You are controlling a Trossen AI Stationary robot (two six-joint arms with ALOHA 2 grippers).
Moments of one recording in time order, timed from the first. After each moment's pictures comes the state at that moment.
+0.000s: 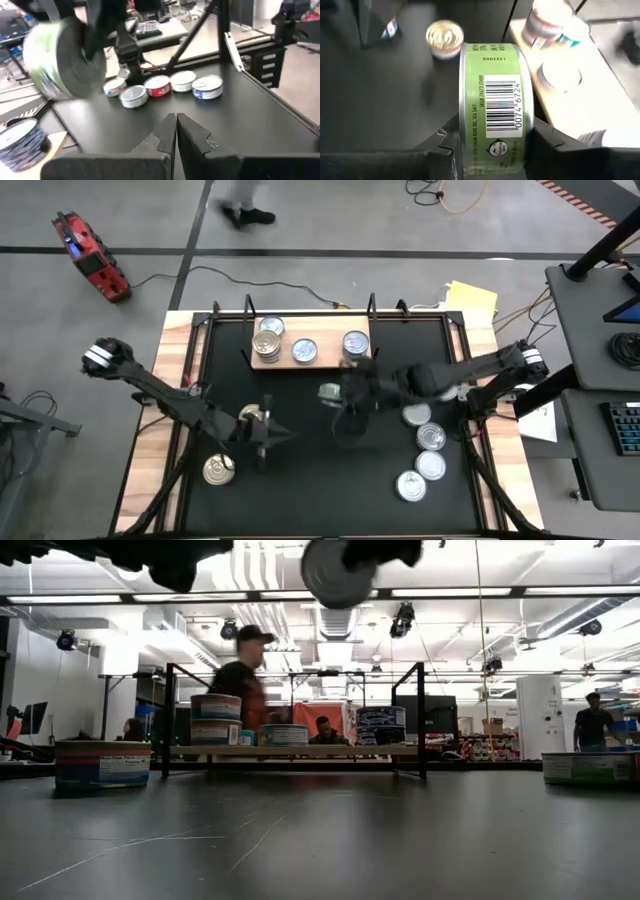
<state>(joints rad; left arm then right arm) -0.51 1.23 0.53 0.53 -0.45 0.11 0.18 1.59 1.50 -0.71 0.34 0.24</state>
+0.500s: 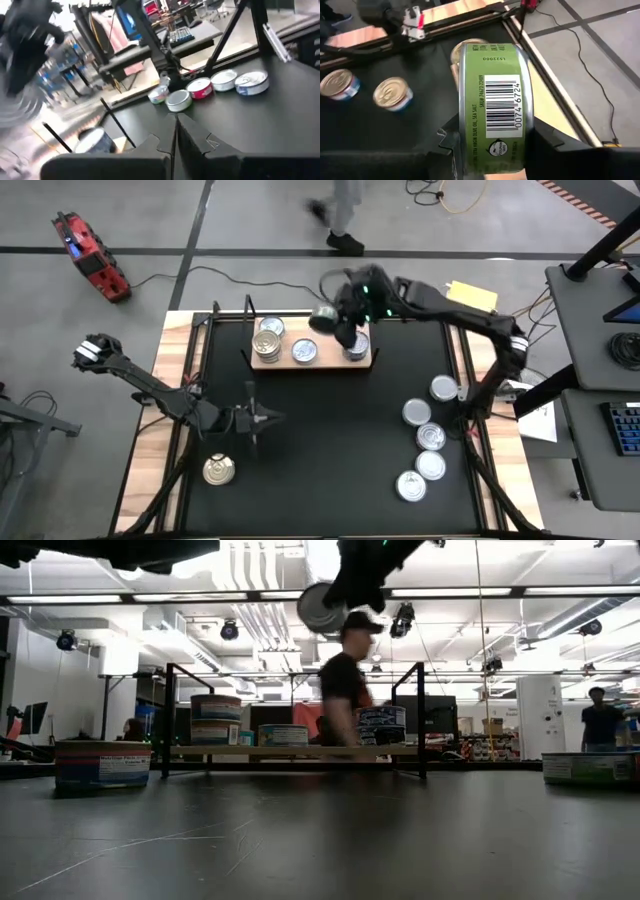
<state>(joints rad) -0.50 1.04 0.45 0.51 -0.61 0.36 -0.40 1.71 1.75 -0.70 -0.18 0.00</state>
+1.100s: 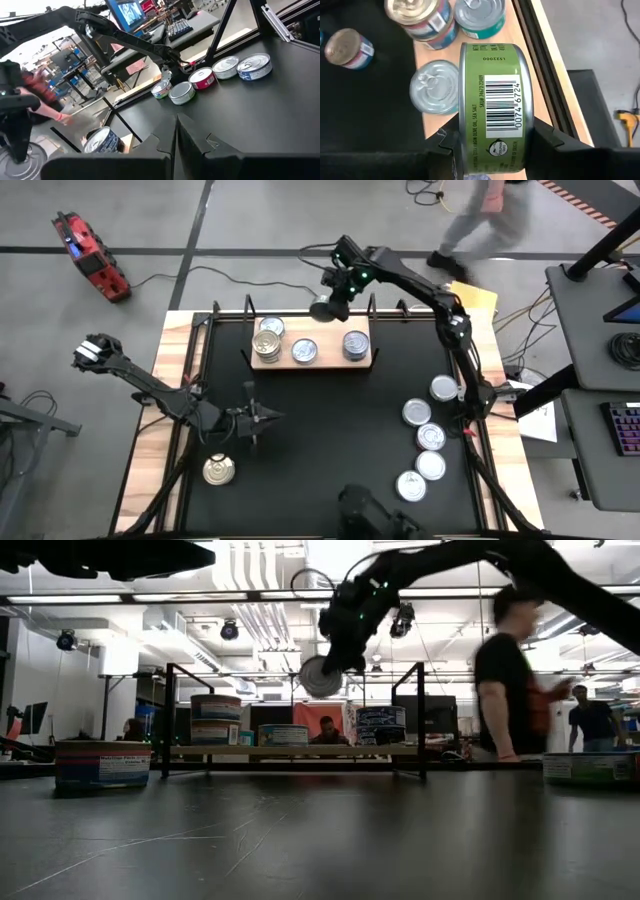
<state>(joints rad) -0.50 1.04 0.43 0.50 -0.61 0.43 -0.65 2.24 2.35 -1.14 -0.45 -0.30</state>
